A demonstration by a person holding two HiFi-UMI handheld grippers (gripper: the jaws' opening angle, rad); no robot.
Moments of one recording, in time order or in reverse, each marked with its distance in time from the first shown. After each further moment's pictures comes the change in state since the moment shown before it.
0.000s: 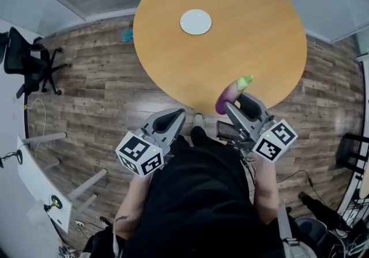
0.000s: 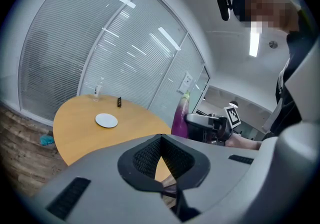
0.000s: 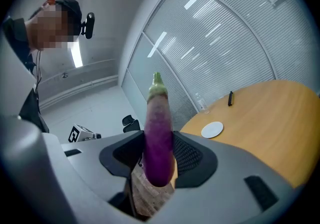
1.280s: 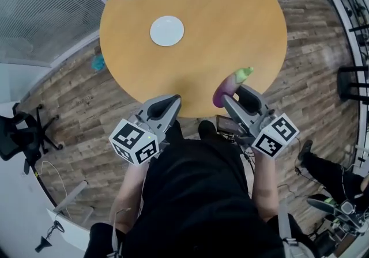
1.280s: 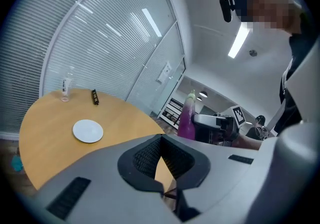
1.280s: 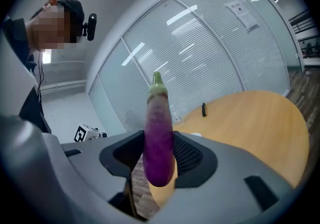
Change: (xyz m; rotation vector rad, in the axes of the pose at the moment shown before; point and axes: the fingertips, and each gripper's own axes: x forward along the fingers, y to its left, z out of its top) left arm 0.062 0.107 0.072 0.082 0.184 -0.373; right arm 0.070 -0.015 0.031 0.063 -0.166 -0.379
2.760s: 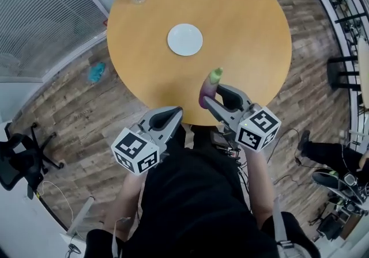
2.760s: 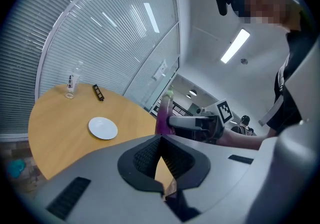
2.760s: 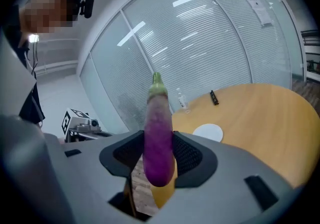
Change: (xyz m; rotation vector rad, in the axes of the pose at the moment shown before) left arm -0.070 0.092 0.005 -0.026 0.070 -0.149; right arm 0.153 0.052 -0.052 -0.072 0.157 -0.087
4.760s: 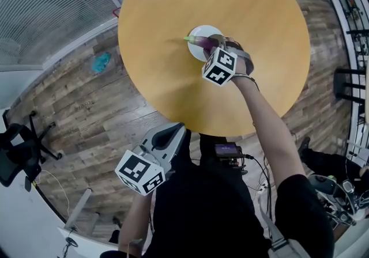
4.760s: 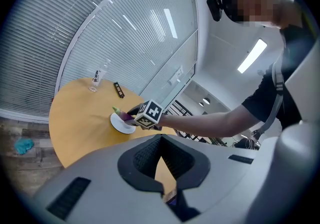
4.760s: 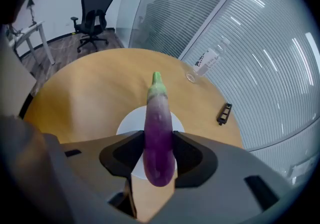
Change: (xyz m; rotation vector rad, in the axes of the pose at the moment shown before) left arm -0.034 0.056 -0.012 -0.150 -0.047 0.128; right arm 0.236 -0.185 -0.049 -1.059 0.726 -0.267
